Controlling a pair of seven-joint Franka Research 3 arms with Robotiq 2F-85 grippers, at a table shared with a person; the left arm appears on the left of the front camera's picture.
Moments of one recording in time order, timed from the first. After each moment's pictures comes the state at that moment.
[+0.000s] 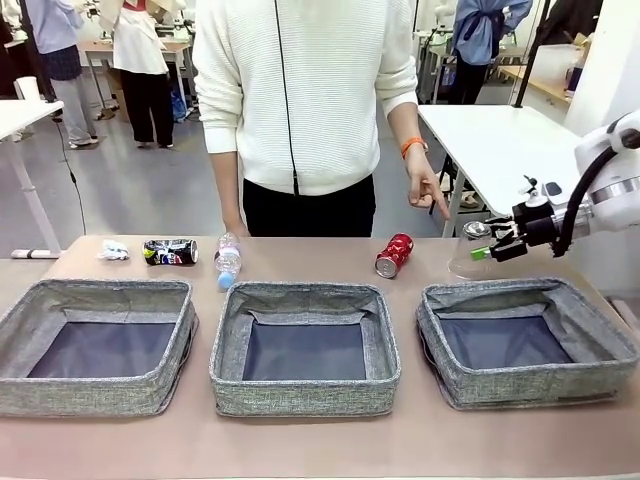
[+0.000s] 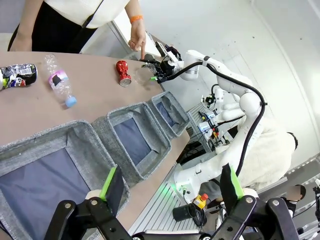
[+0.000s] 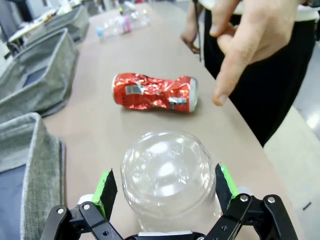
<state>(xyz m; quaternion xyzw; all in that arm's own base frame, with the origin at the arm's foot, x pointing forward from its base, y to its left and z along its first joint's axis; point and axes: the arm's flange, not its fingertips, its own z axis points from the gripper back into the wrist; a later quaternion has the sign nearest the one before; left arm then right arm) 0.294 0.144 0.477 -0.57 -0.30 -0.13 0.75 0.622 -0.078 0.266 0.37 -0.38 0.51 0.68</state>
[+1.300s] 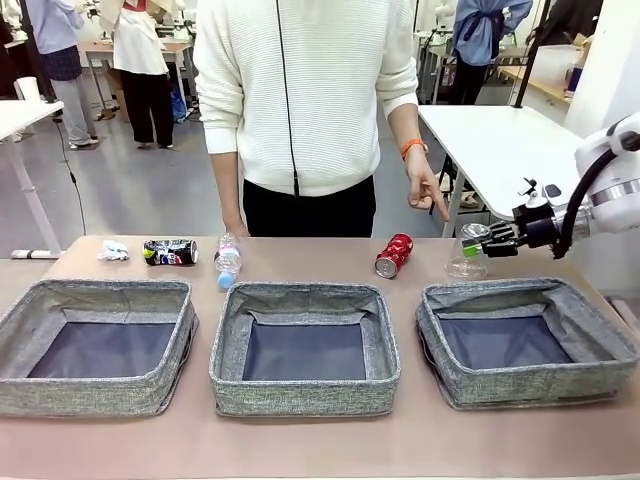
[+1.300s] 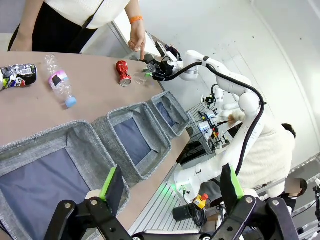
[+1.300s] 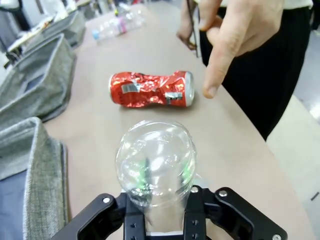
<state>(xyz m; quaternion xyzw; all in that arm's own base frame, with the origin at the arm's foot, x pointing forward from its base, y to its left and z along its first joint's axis) 0.294 0.144 0.477 -0.57 -0.30 -0.13 0.75 0.623 -0.086 0.263 0.38 -0.37 0.48 0.70</state>
